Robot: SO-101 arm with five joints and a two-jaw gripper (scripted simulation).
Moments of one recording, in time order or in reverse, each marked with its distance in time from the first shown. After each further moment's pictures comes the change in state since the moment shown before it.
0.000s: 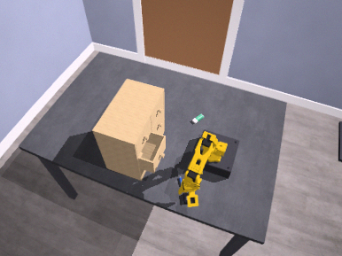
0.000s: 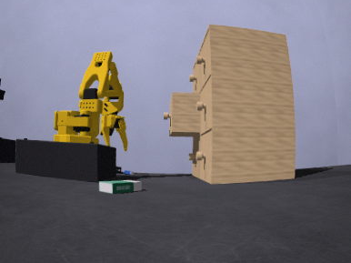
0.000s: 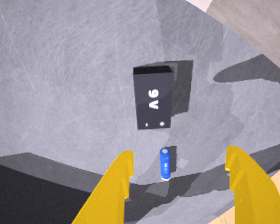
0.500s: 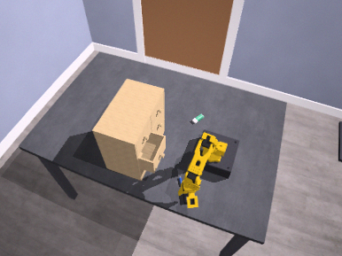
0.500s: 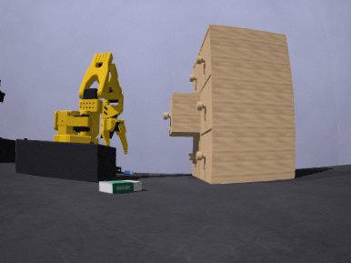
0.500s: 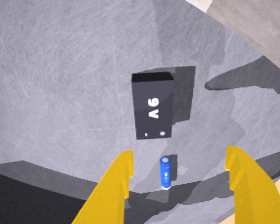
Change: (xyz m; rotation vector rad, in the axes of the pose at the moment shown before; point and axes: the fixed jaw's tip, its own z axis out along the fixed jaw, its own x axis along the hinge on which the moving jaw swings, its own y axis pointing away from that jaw) arm -0.001 -0.001 0.010 0.005 -0.007 -0.001
